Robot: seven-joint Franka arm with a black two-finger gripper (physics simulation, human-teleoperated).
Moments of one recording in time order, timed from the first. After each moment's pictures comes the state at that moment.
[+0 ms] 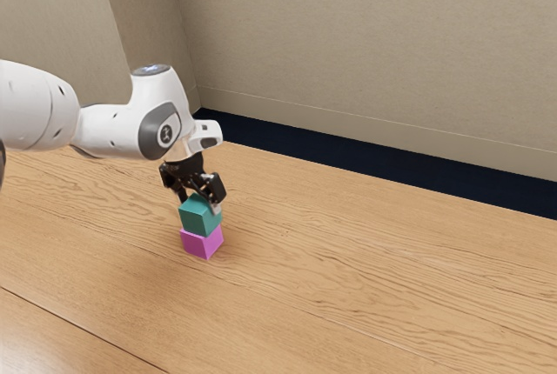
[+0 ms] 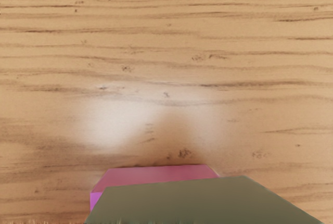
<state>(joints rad) -0.21 0.30 0.29 -1.97 -0.19 2.30 0.23</state>
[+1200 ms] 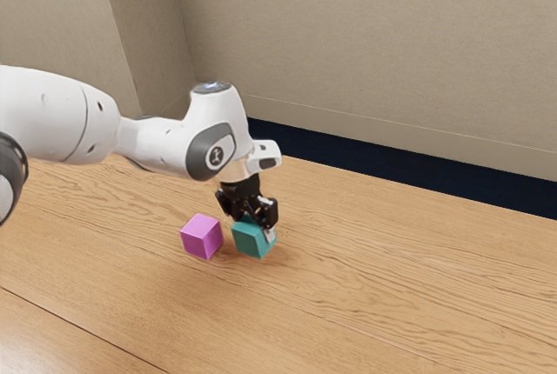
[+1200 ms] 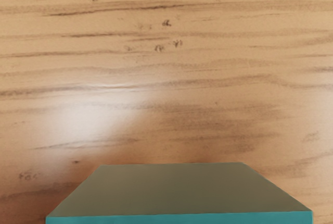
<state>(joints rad) -0.22 0.36 0.08 -1.93 -0.16 2.31 0.05</state>
